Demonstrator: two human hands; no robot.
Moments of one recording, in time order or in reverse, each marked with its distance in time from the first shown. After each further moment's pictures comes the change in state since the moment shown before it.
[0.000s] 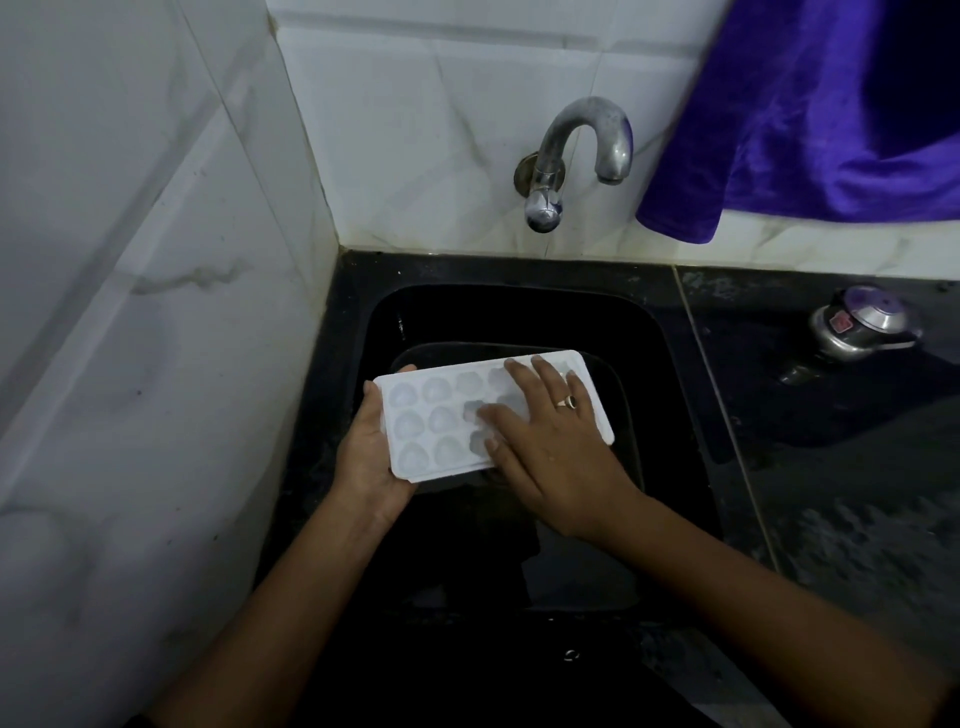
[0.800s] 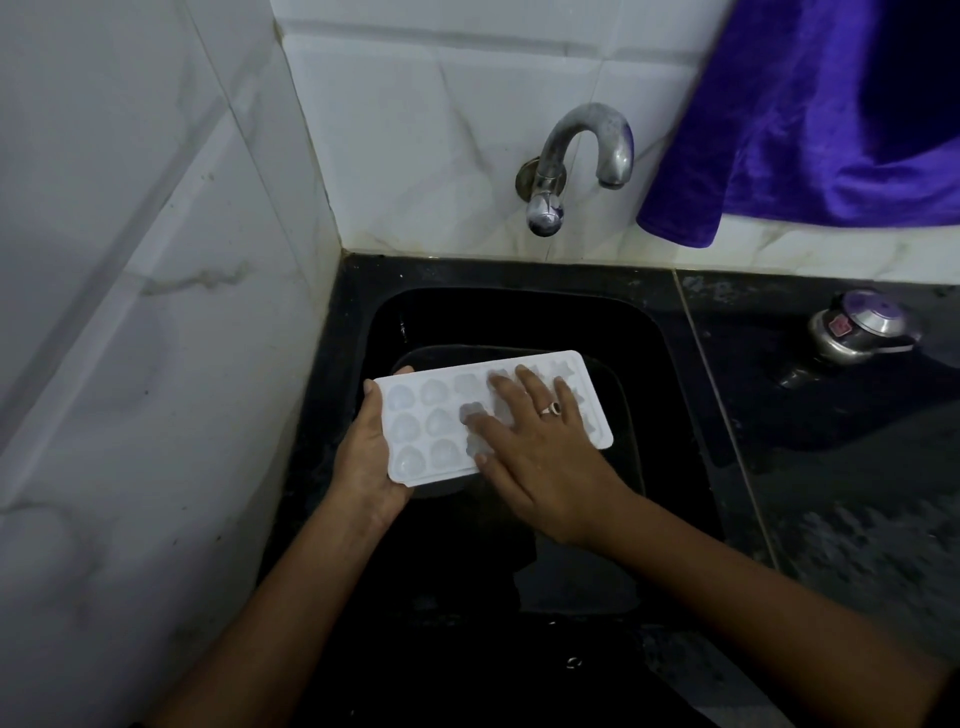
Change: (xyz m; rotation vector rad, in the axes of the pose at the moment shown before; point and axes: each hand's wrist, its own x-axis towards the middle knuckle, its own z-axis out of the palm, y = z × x) left_hand -0.001 0.003 -0.001 0.030 -0.036 -0.004; right_hand 0.004 -0.007 0.003 -0.043 -0.025 -0.059
